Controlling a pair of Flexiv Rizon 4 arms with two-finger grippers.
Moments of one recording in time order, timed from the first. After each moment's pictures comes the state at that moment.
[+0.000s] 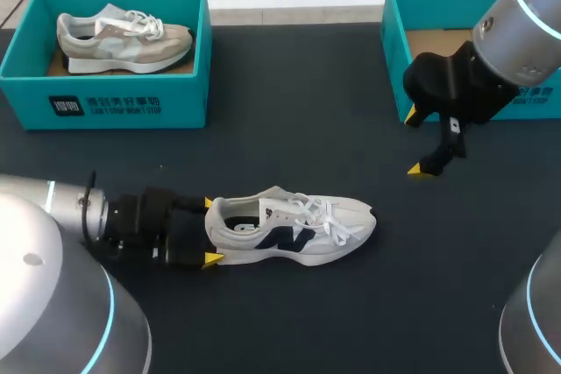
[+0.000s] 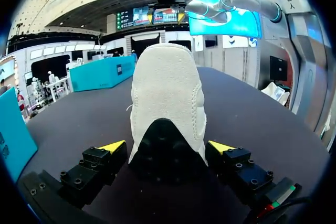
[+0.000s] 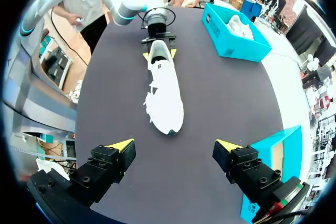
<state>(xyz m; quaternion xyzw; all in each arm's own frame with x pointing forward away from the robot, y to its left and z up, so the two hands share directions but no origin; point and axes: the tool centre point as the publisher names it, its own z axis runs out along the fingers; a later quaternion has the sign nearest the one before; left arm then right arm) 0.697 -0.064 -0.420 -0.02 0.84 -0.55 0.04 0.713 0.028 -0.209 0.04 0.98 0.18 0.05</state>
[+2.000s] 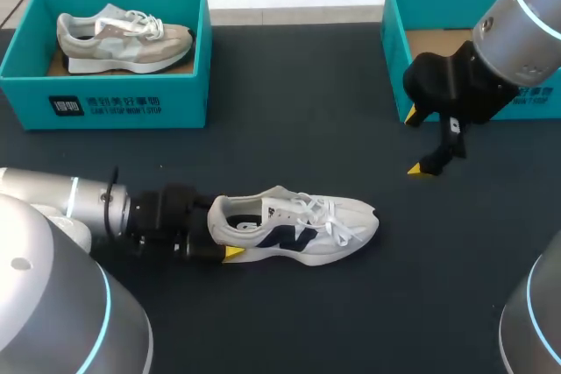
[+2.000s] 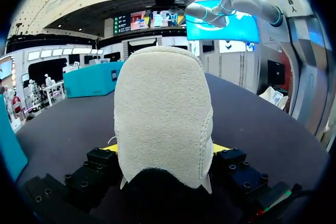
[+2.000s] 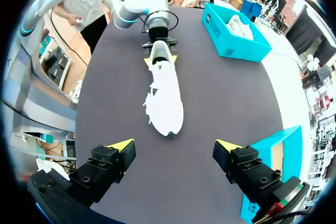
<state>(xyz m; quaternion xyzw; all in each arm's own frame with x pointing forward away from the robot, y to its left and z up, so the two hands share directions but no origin) 0.698 -0.100 -0.415 -0.01 0.82 -0.57 0.02 0.713 0.028 -0.209 0.04 0.98 0.18 0.05</state>
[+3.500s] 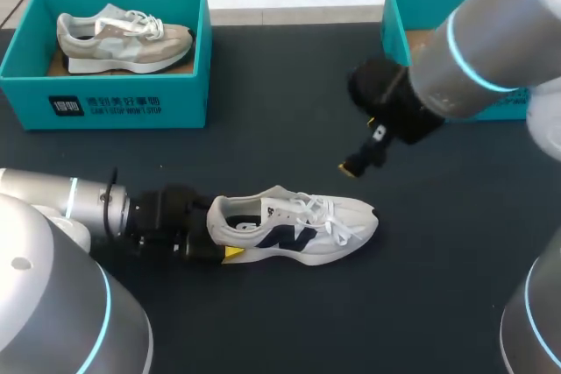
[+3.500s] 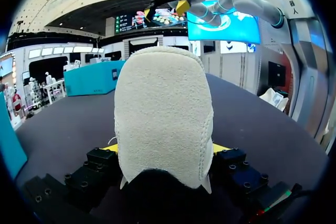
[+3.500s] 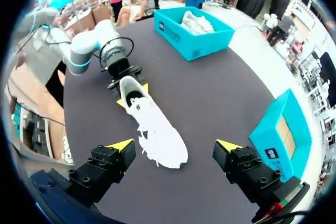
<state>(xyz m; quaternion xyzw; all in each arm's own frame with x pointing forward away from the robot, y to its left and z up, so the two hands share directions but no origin) 0.697 -0.099 -0.415 -0.01 0.82 -0.57 0.02 0.712 0.111 -0.209 0.29 0.93 0.21 0.10</state>
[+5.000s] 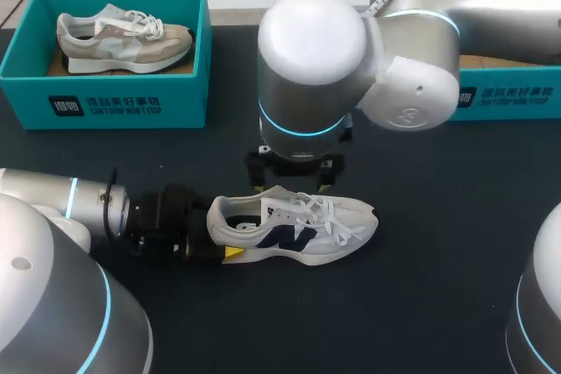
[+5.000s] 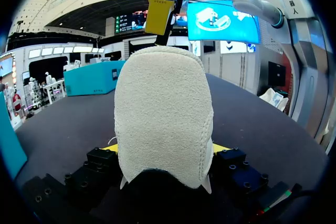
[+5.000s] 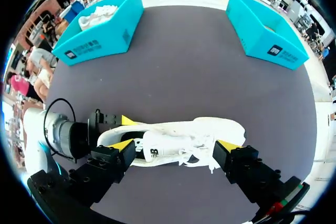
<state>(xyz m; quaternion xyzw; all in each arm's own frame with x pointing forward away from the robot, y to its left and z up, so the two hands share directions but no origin) 0.697 -0.099 -0.415 -0.01 0.82 -0.57 0.02 0.704 0.218 -0.290 0.70 0.71 0.11 0.08</state>
